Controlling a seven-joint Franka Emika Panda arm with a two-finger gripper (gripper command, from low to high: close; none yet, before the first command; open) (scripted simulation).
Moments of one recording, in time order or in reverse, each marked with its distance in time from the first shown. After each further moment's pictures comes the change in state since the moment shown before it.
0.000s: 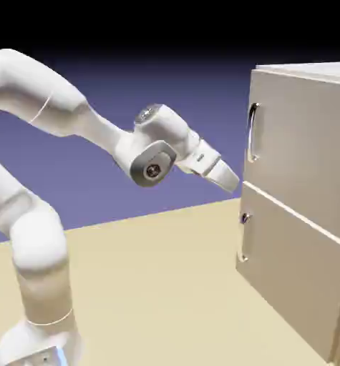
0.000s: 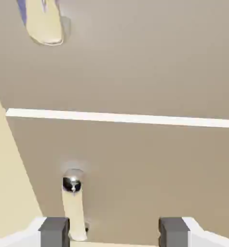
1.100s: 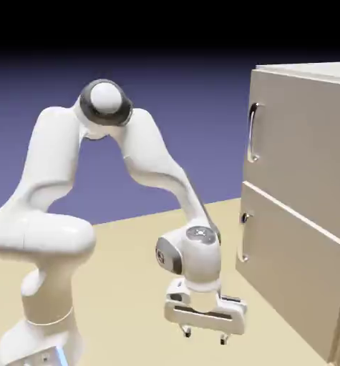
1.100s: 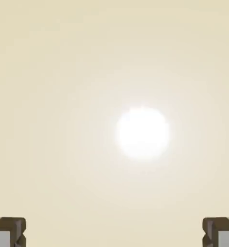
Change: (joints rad) arm 0.983 1.196 -1.039 0.145 1.373 -0.328 1.096
